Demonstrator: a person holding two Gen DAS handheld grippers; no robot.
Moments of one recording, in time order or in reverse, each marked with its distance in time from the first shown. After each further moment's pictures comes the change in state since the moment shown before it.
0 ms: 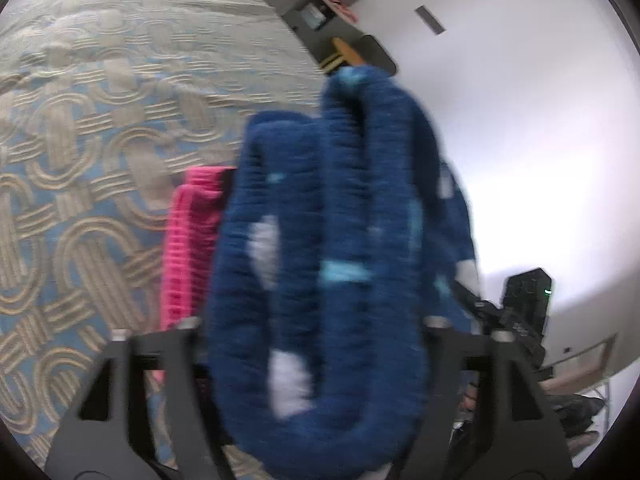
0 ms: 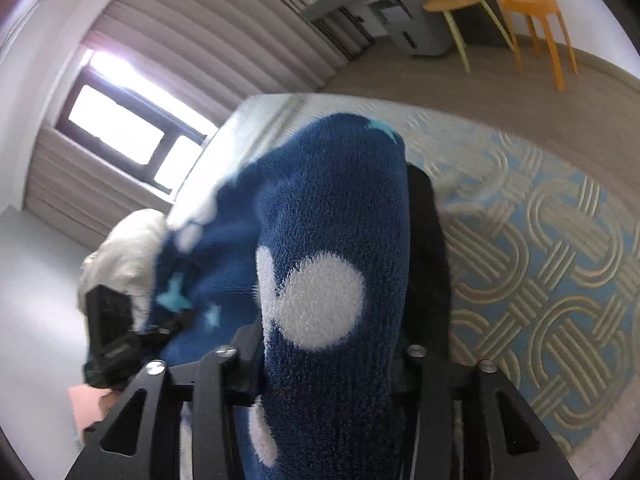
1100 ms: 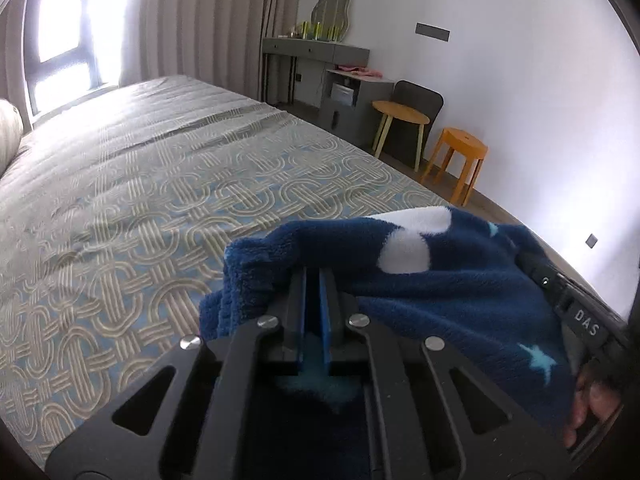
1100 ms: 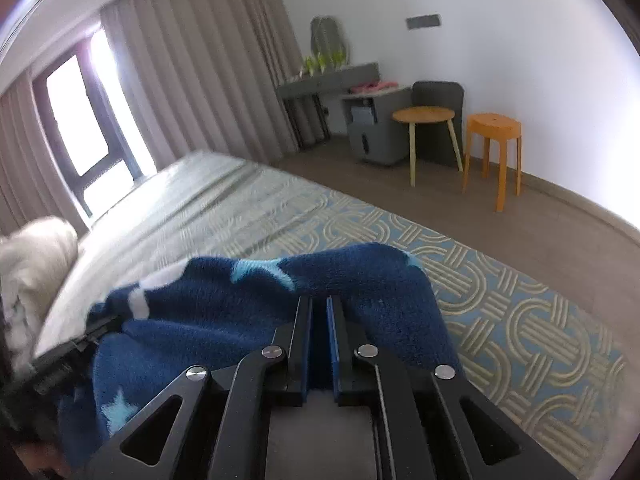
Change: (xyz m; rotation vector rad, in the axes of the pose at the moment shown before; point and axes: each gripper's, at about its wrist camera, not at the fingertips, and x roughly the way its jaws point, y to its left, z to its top) left arm 0.036 -0.079 -0.002 0.352 -0.375 0.443; right arm 0.021 0.046 0.010 -0.233 -0.391 -0.350
